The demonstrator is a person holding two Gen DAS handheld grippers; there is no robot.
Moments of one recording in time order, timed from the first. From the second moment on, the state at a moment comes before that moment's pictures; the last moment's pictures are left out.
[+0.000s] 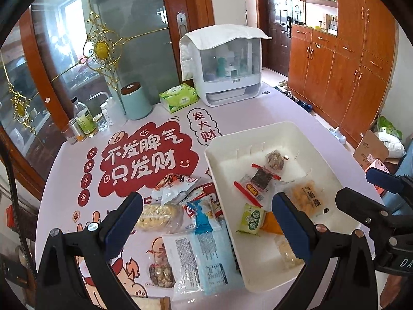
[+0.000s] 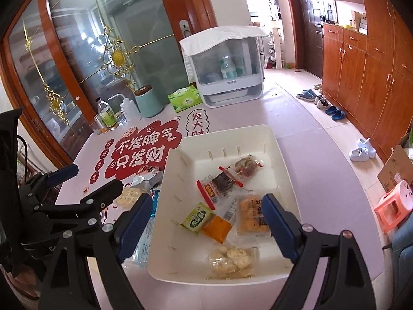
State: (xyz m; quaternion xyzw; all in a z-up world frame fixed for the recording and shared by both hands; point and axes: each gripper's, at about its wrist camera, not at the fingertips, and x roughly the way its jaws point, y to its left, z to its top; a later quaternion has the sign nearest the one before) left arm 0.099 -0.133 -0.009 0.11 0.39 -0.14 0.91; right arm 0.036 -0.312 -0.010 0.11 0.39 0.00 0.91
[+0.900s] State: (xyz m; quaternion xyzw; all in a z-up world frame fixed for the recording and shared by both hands) left arm 0.037 0.021 -0.037 0.06 0.43 -0.04 0.90; right arm -0.001 -0.197 -0.009 0.03 0.35 0.10 0.93
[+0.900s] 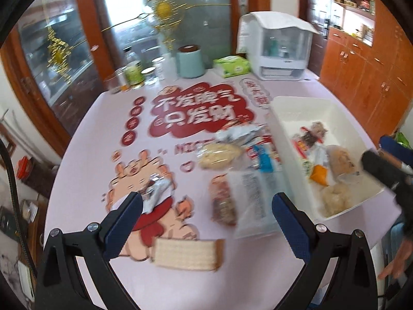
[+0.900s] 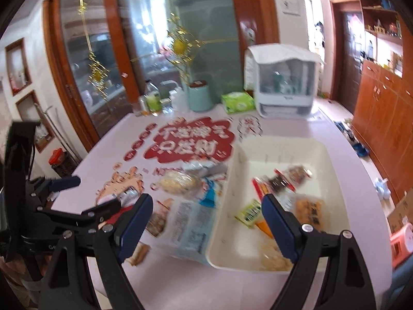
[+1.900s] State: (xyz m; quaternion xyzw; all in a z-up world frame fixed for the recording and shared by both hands) left arm 0.185 0.134 -0.196 0.10 0.60 -0.07 0.79; right arm 0.193 -0.045 -0.159 -0.20 0.55 0.15 0.80
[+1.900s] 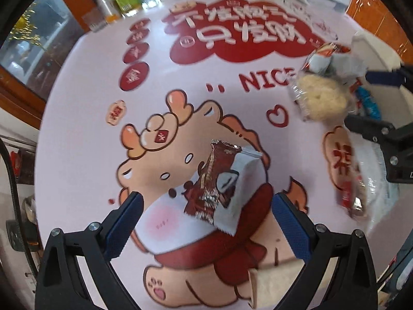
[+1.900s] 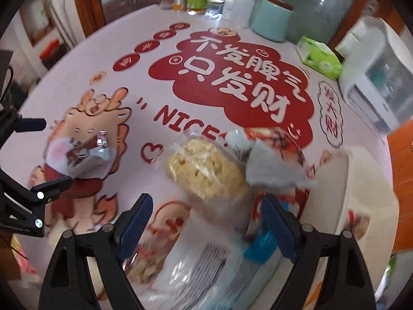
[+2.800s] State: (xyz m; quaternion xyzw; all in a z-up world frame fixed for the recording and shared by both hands) left arm 0.184 0.127 -0.199 0.06 0.61 -0.08 0.79; right arm 0.209 -0.033 -0.179 -0.15 0.59 0.19 0.77
